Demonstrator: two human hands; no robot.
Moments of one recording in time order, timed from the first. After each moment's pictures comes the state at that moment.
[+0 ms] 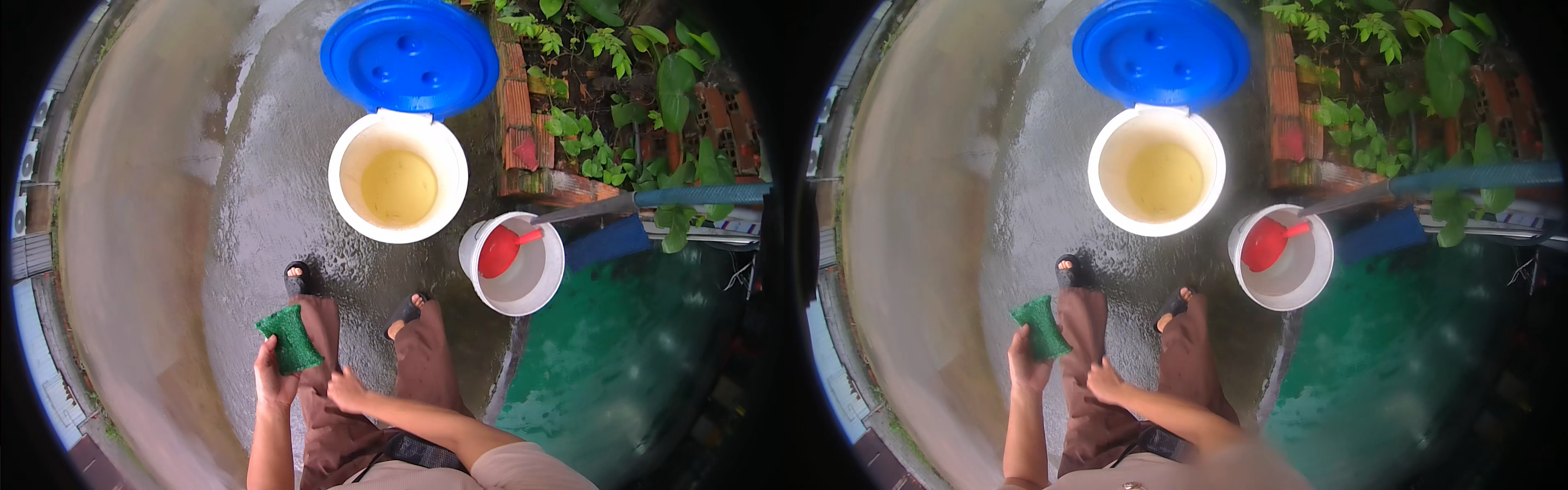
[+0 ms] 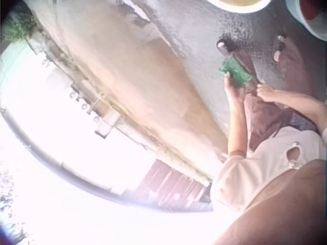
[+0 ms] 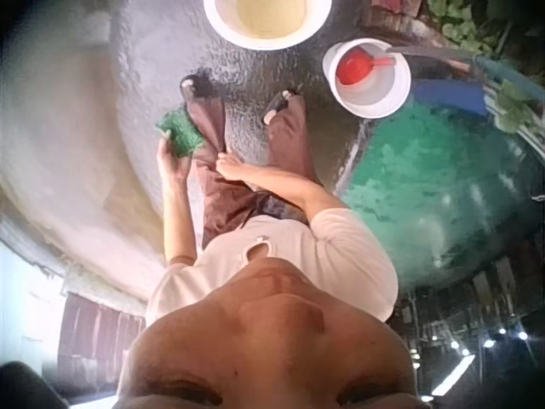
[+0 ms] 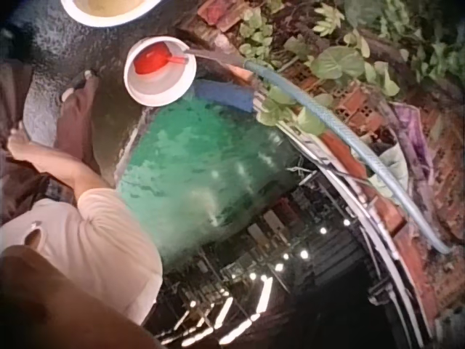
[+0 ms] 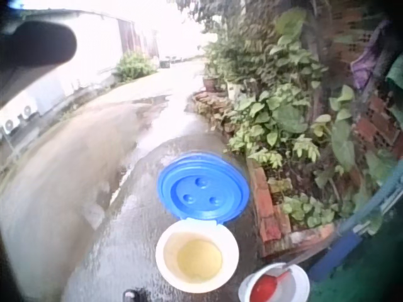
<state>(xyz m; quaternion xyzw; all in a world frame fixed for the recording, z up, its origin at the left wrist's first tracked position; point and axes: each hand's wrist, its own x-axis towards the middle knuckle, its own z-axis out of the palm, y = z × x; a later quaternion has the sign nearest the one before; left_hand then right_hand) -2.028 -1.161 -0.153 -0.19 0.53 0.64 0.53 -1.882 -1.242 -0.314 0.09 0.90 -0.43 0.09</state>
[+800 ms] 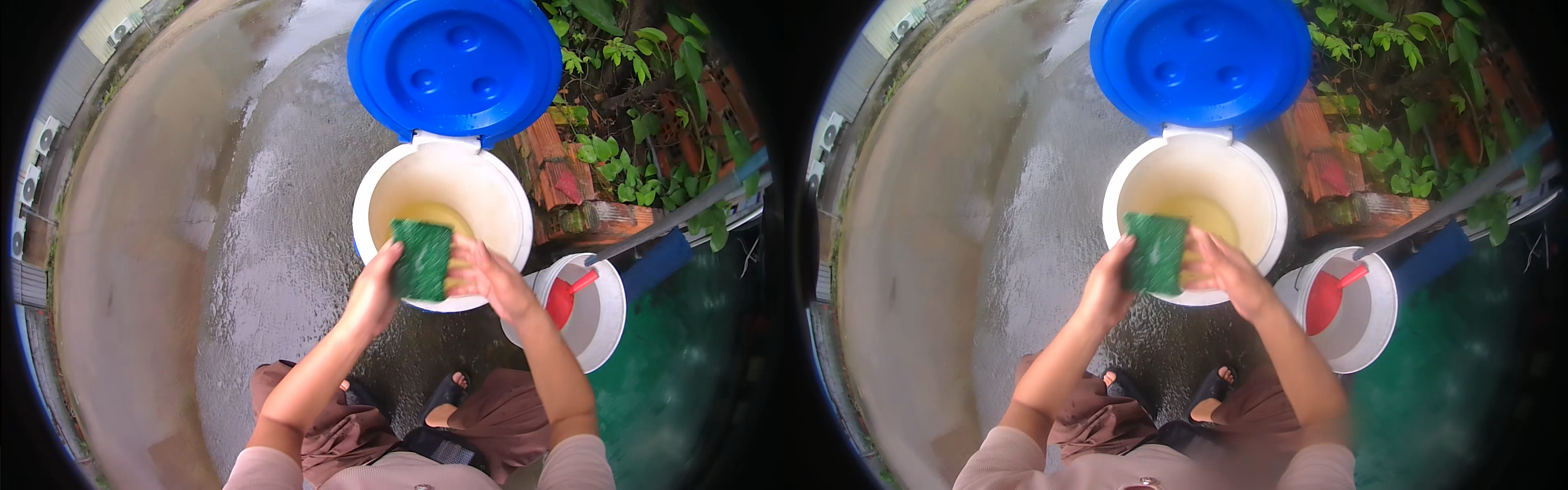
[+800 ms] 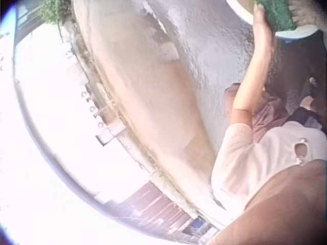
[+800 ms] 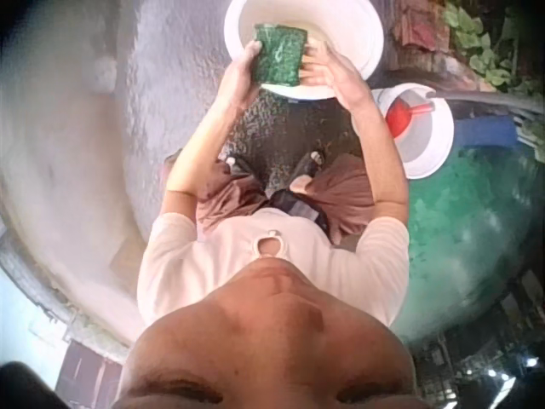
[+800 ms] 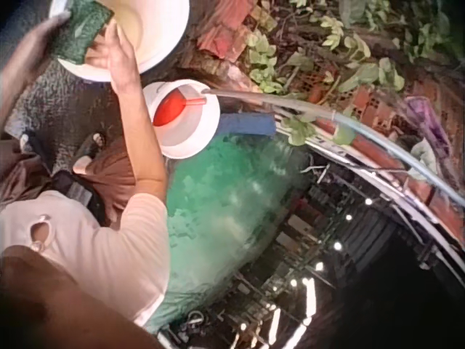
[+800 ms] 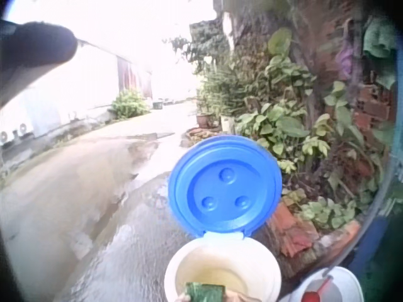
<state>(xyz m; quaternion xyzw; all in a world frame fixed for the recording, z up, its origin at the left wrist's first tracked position) -2.049 -0.947 -0.335 0.16 0.42 0.57 0.69 -1.870 -0.896 -0.326 0.35 0.44 -0.78 -0.26</state>
